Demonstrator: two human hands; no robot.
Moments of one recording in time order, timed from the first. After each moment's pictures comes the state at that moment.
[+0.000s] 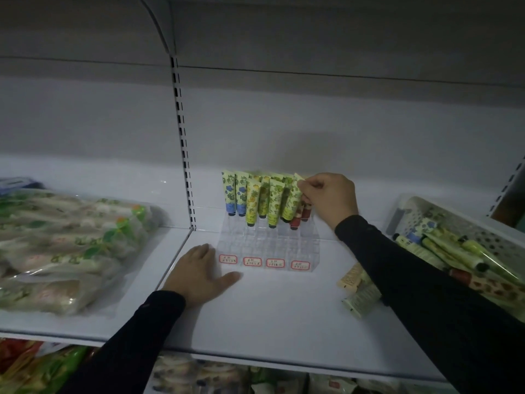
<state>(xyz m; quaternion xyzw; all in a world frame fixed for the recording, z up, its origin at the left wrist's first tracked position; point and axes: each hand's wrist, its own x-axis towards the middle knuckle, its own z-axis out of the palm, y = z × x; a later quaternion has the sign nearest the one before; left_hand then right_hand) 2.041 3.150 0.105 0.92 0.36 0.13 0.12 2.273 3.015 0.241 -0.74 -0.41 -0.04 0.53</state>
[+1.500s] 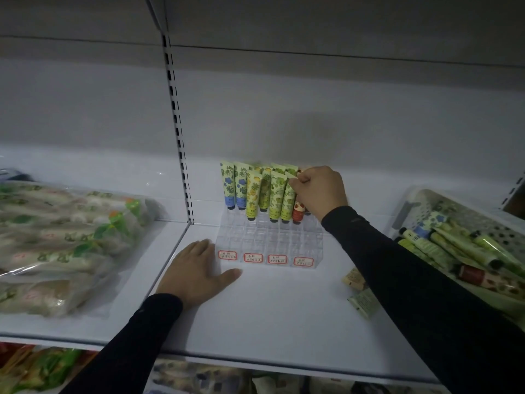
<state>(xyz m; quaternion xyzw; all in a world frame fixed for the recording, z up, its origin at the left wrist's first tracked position) 2.041 3.146 0.108 0.92 0.34 0.16 0.10 2.278 3.049 0.229 -0.78 -0.44 -0.07 0.44</state>
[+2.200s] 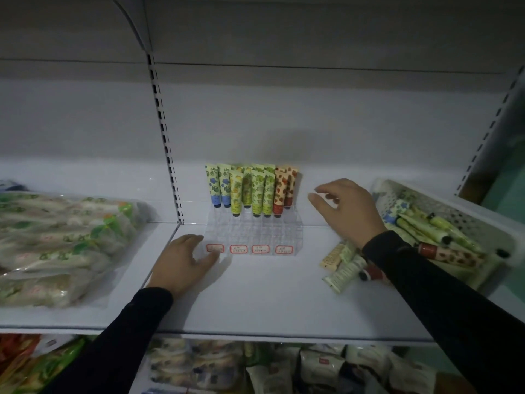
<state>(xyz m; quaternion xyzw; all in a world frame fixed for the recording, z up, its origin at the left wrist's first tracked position) 2.031 3.116 0.134 0.87 0.40 0.24 0.17 2.283 2.927 0.222 -0.78 -0.48 -0.14 0.36</state>
